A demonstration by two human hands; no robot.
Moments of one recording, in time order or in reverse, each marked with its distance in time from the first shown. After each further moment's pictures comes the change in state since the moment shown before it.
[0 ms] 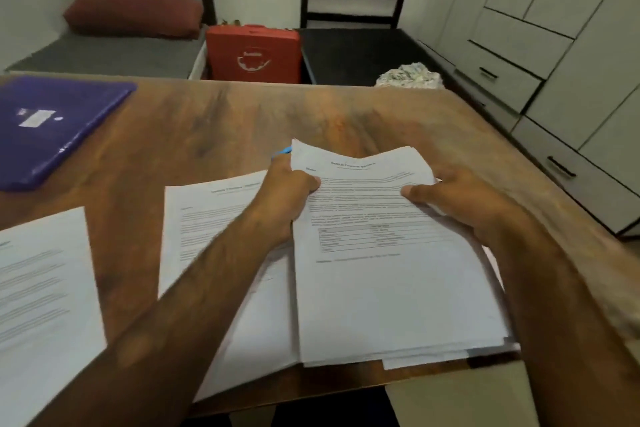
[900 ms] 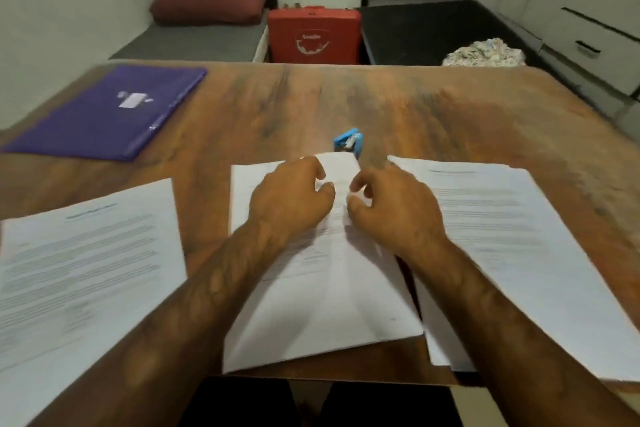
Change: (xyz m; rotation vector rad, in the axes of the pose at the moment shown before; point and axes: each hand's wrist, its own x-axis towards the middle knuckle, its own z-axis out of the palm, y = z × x) left_hand -0.025 -0.015 -0.068 1.115 0.277 0.139; right_hand -0.027 -0.043 0.150 -0.657 0.034 -0.486
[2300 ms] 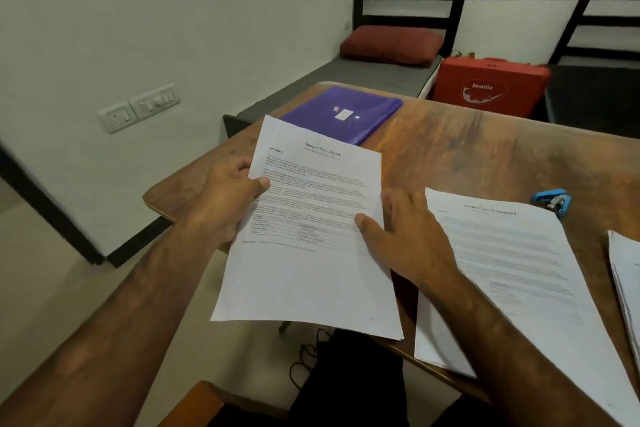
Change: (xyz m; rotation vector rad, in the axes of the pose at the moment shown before) left_hand -0.143 -0.241 -0.161 -0.979 0.438 -0.561; right_hand -0.028 -0.190 0.090 0.301 -0.159 -0.325
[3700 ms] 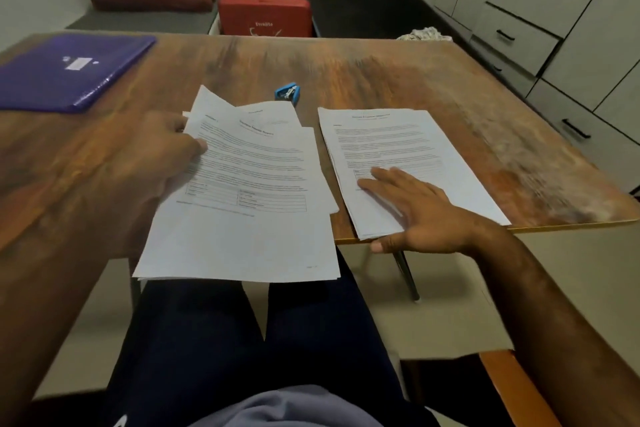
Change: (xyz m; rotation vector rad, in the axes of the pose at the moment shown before) left_hand -0.113 0.001 0.216 0.373 -0.446 0.174; right_hand -0.240 0.229 -0.174 -0.313 -0.273 0.209
